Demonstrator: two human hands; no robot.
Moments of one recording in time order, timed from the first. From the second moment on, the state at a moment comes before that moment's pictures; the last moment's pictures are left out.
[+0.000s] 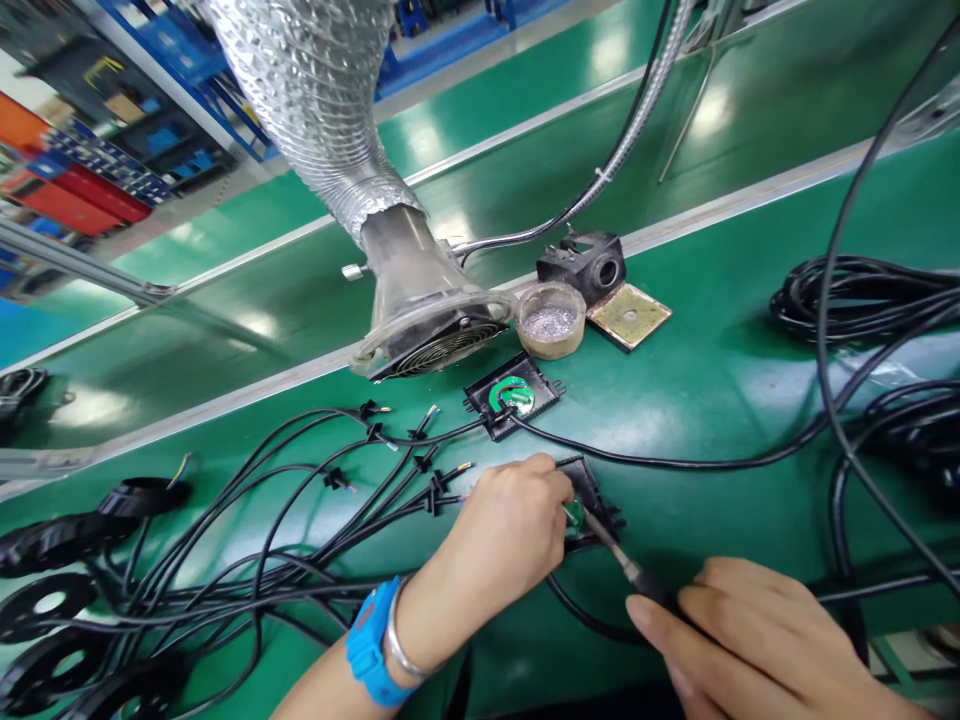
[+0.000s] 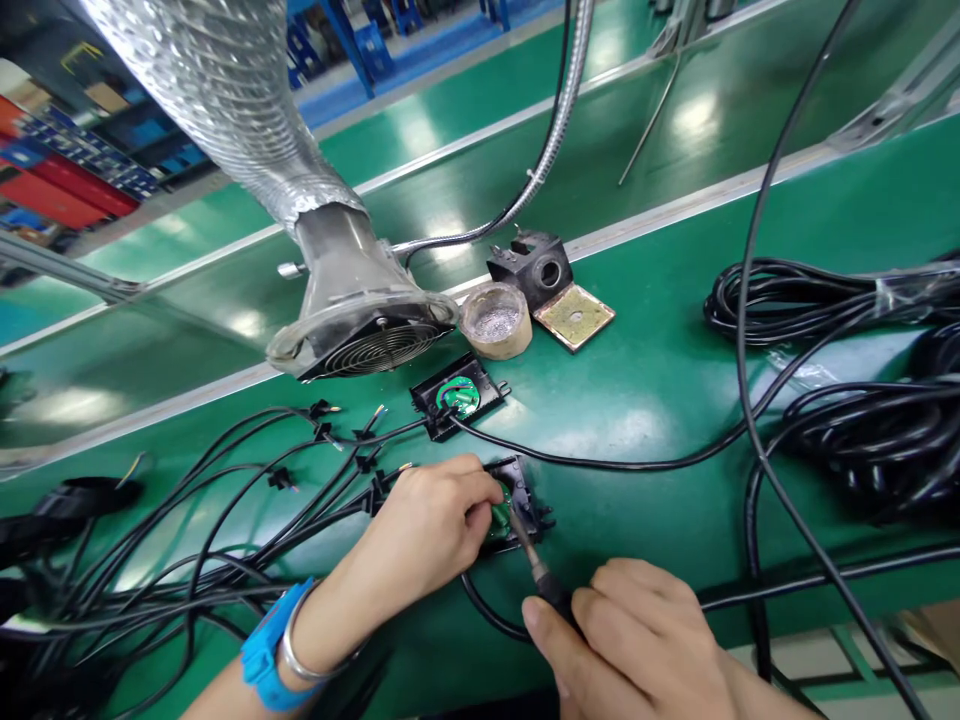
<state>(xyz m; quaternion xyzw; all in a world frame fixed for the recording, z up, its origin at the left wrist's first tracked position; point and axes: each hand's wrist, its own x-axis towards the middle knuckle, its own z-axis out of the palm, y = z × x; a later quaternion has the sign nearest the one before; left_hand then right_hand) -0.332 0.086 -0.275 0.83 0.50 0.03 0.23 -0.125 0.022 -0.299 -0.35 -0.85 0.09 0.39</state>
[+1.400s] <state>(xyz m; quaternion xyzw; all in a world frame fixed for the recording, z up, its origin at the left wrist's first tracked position) -0.361 0.047 -0.282 0.83 0.50 0.11 0.23 -0.144 0.255 -0.290 -0.63 -0.67 0.11 0.38</state>
